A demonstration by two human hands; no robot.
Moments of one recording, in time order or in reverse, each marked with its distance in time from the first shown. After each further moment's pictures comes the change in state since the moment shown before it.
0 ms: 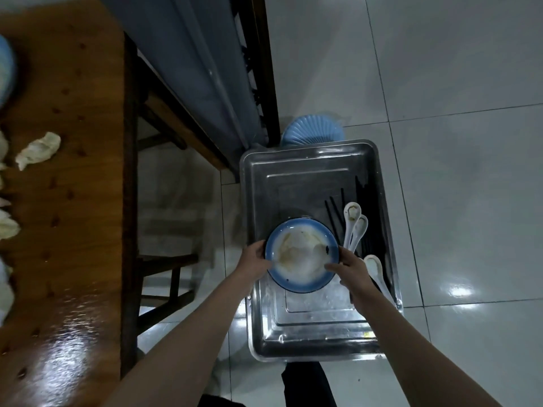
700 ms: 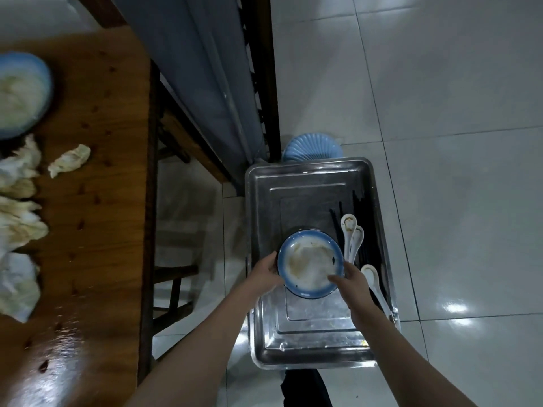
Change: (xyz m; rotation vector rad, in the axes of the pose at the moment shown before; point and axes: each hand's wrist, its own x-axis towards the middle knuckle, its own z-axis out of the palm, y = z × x) left_hand -0.019 0.002 0.005 0.131 -0.200 0.039; right_hand -0.018 0.005 0.005 -0.055 0.109 -0.037
